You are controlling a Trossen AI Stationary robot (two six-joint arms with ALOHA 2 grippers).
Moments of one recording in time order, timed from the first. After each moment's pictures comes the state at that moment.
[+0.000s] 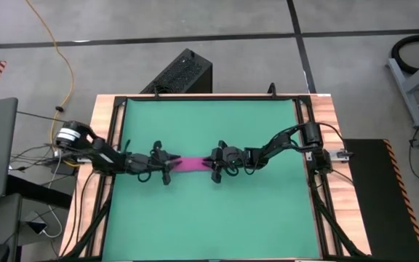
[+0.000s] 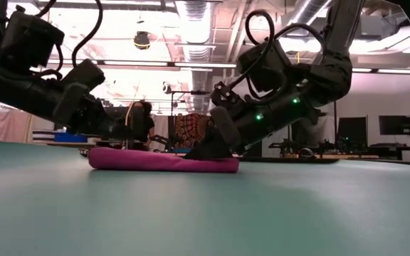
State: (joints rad) left arm -0.14 1.59 0.07 1.27 -0.45 -0.16; right arm -0.01 2.02 0.83 0.78 0.13 0.17
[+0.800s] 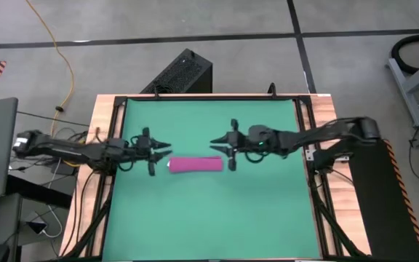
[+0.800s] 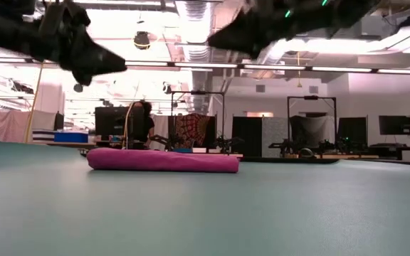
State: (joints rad) left arm -0.06 0.69 0.17 0.47 -0.29 -0.12; right arm -0.01 1.44 0.83 0.45 0.09 -0.05
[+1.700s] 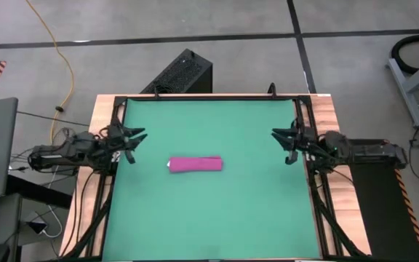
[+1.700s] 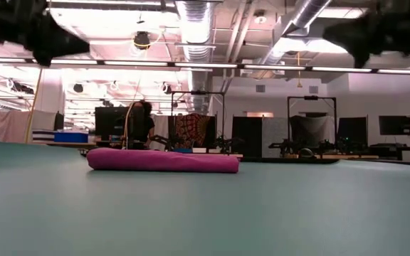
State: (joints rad) left arm -0.04 0.03 0.31 -0.25 -0.53 -0.04; right arm -0.05 0.26 0.14 0.35 0.26 0.03
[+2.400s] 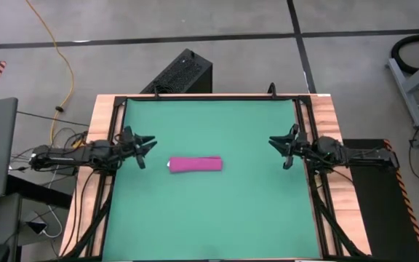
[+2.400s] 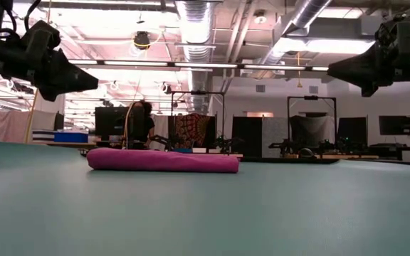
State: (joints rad) left arm -0.04 0.03 0.06 -0.08 -0.52 -0.17; right arm -0.04 0.02 0.01 0.09 0.29 0.10
